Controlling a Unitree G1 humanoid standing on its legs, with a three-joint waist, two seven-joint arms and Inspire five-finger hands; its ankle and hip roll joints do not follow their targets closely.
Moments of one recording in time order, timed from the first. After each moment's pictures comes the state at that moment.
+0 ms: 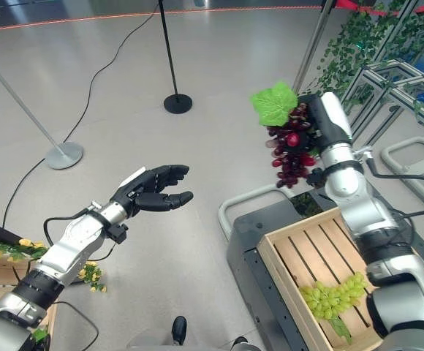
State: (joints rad) left arm -0.41 0.63 -0.40 0.23 -0.45 -0.07 -0.20; right arm -0.69 -0.80 0.34 0.43 0.13 -0.11 -0.16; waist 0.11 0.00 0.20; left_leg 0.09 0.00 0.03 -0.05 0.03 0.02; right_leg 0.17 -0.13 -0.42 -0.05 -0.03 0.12
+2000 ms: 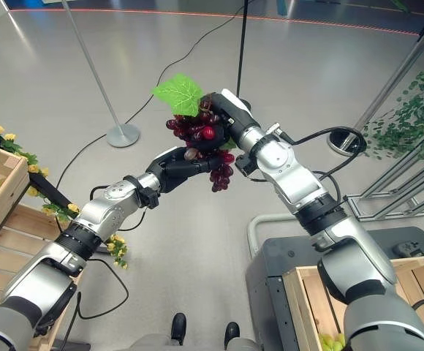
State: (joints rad) left arm -0.74 0.44 -0.50 0.51 -0.76 0.13 -0.25; right arm -0.94 -0.61 0.56 0.33 0.40 0.14 0.11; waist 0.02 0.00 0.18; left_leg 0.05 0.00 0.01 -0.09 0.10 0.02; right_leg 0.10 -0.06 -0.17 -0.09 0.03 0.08
